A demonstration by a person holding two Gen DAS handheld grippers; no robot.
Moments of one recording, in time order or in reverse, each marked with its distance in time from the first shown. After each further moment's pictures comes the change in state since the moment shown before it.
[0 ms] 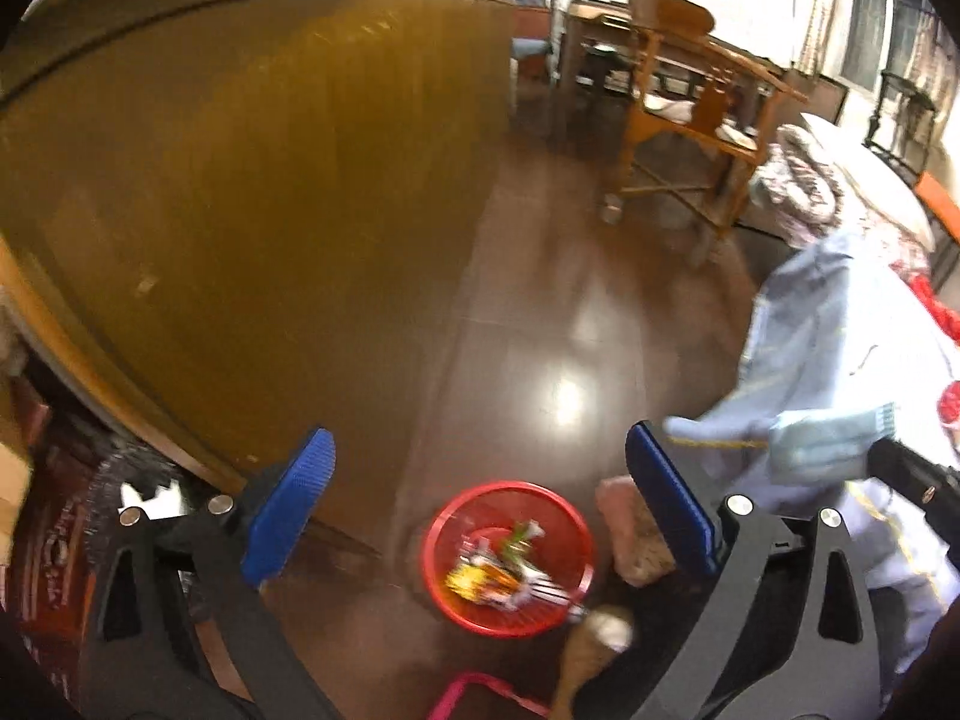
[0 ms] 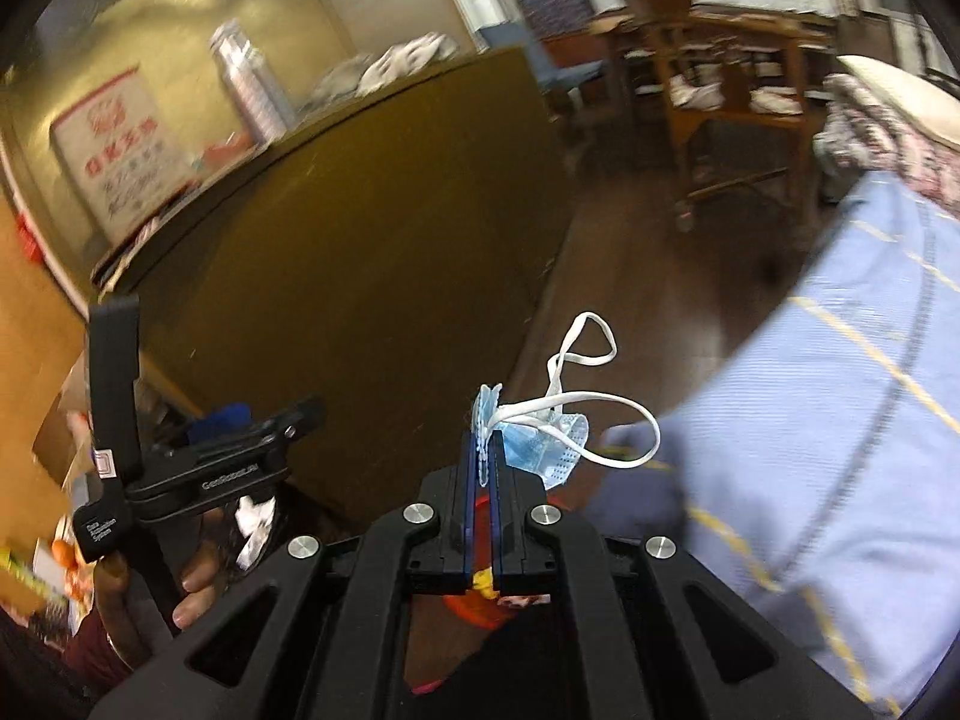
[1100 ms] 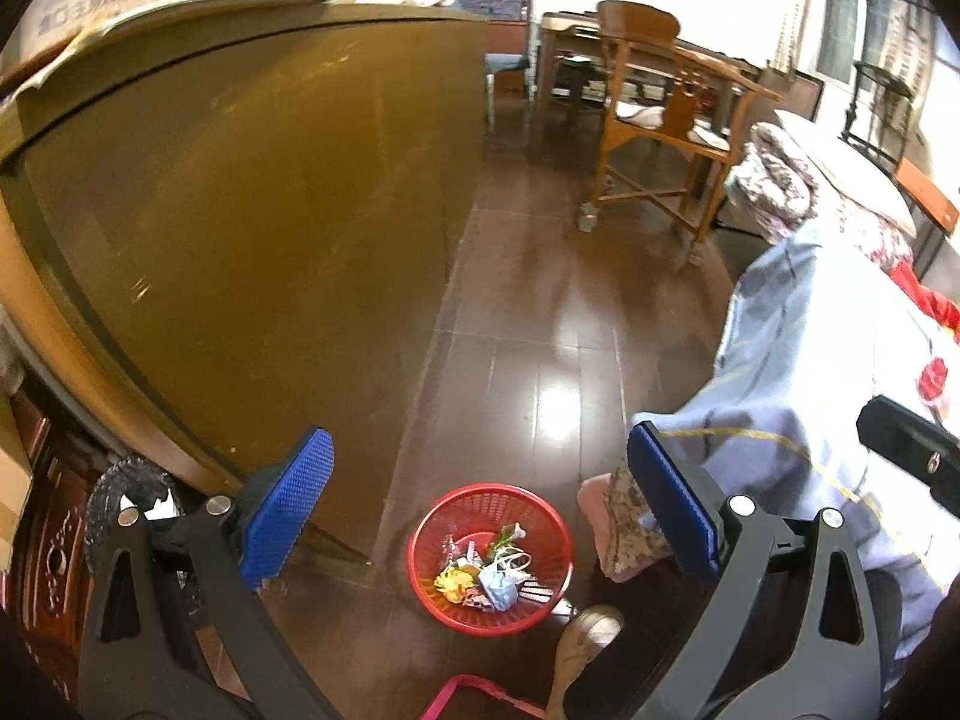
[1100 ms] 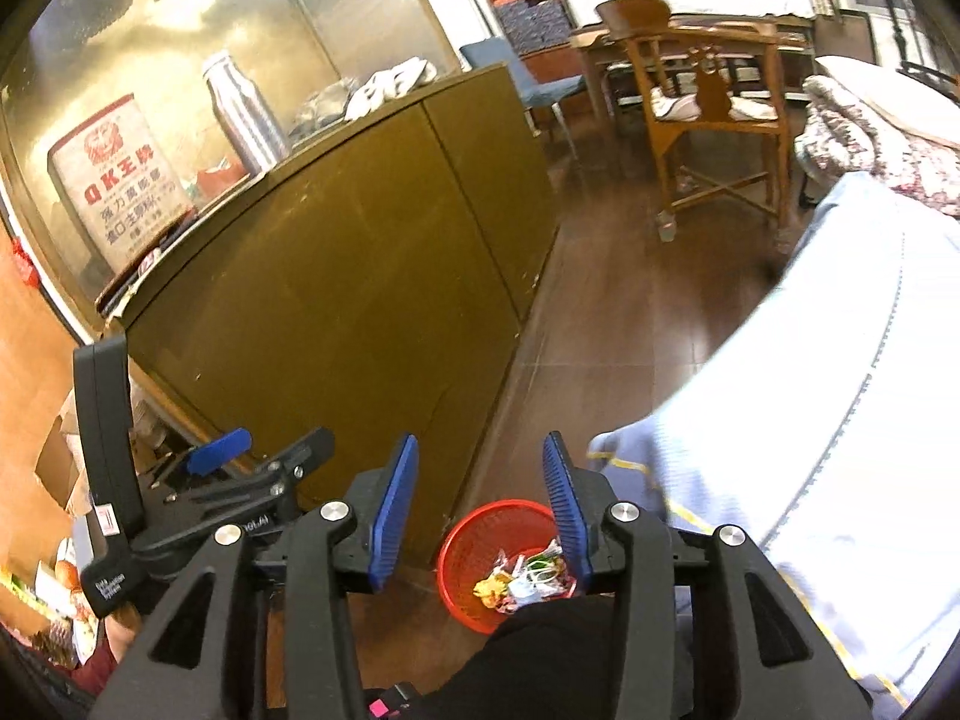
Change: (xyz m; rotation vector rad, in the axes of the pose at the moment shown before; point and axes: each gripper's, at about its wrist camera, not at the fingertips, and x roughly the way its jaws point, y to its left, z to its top) left arm -0.019 -0.033 -0.010 0.053 -0.037 -0.054; right arm -0.039 -0.014 -0.005 0.062 -0.085 -0.052
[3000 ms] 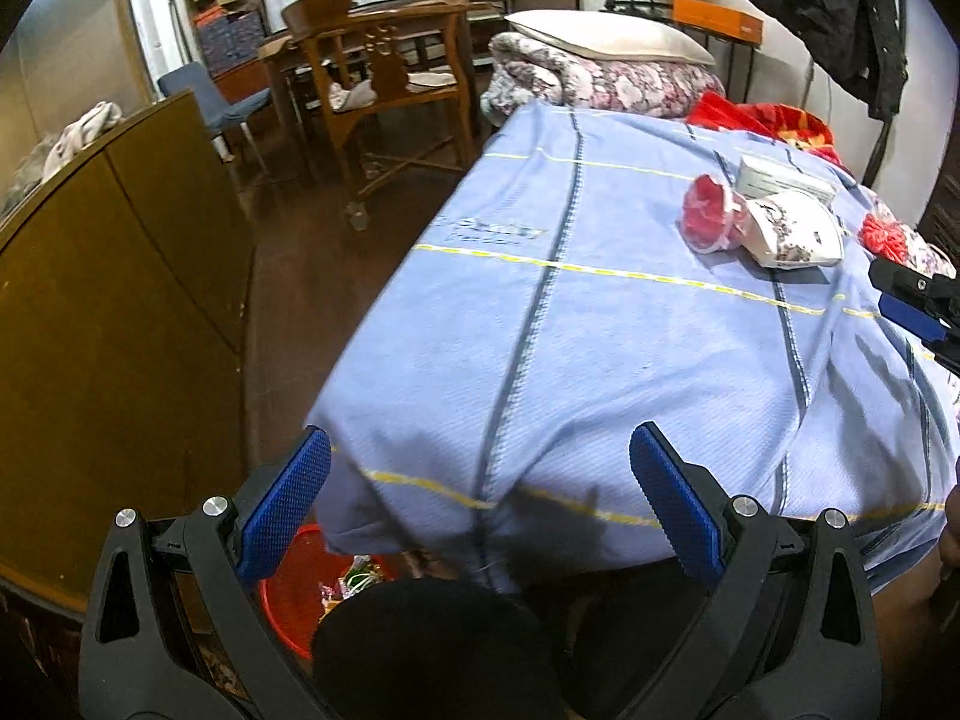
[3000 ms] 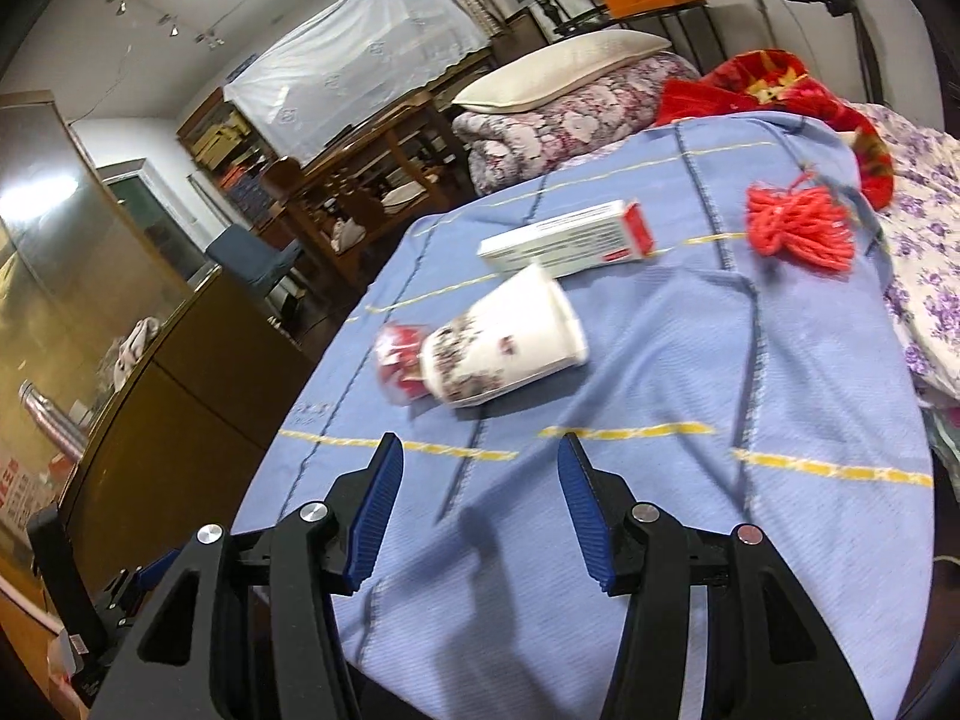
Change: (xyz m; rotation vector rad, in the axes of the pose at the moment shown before) left arm 0.004 -0.267 -0.036 0.481 0.037 -0.264; right arm -0.175 -0.282 -0.089 0.539 -0.311 -0.359
